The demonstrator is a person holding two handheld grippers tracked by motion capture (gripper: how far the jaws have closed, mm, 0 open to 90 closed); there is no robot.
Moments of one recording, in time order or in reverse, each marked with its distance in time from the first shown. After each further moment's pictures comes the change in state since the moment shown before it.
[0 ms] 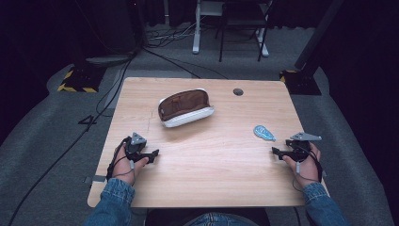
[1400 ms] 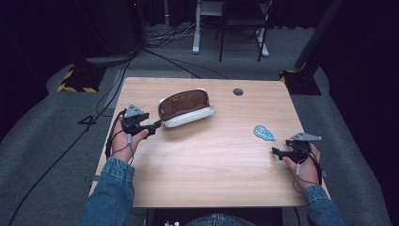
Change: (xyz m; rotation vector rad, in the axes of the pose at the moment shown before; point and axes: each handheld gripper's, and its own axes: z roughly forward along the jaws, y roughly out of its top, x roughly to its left) left arm 0.019 0.083 -0.017 -0.212 -0.033 -0.001; right arm 0.000 0.000 0.000 -0.002 0.002 -0.002
